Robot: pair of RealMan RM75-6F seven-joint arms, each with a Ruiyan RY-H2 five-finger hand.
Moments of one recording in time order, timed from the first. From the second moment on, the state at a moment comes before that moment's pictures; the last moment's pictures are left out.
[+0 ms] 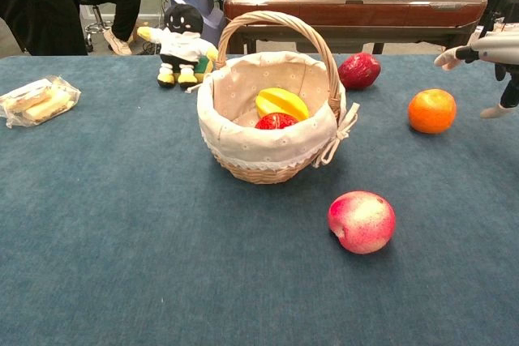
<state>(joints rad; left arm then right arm) -0.19 -0.99 -0.03 -1.83 1.28 1.51 0.30 0.74 -1.31 0.16 -1.27 -0.96 0.70 -0.41</state>
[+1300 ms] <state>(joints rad) -0.13 -0.98 -0.08 -1.86 1.28 1.50 0.29 0.79 -1.27 0.27 -1.50 -1.15 0.82 -0.10</state>
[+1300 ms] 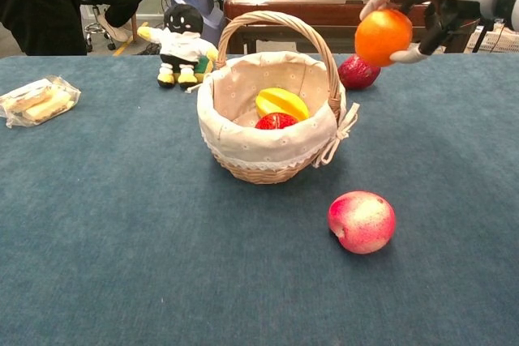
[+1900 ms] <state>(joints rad) -0.11 -0.96 -0.08 -1.85 1.28 1.51 0.26 0.94 -1.34 0.30 -1.49 -1.04 0.73 -0.16</state>
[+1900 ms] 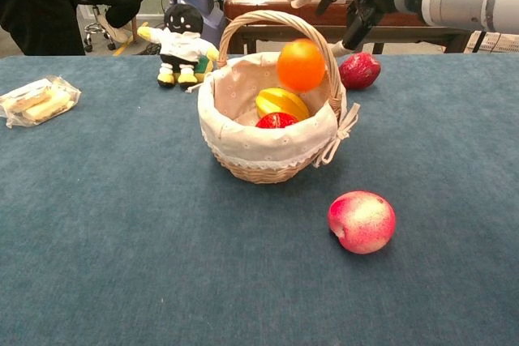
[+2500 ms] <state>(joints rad) -0.12 -0.95 -0.09 -1.84 1.30 1.48 0.26 0.72 -1.10 0.20 -1.67 -1.08 1.00 -0.22</state>
